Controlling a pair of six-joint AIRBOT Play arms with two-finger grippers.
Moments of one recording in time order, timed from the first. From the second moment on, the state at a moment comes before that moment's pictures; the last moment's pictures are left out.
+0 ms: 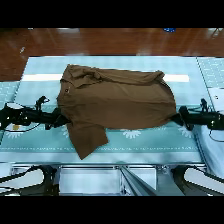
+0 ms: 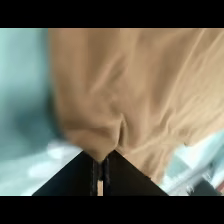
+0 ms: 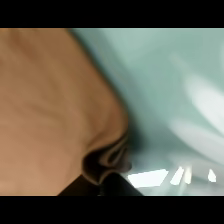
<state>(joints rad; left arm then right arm) 0.32 -1.38 0.64 0.75 -1.13 -1.20 -0.53 -1.30 0.61 -0.73 1.08 1.25</state>
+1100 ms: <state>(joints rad) 0.31 -0.70 1.83 0.98 -1.23 -1.32 -0.45 -0.62 1.75 -0.94 1.37 1.41</state>
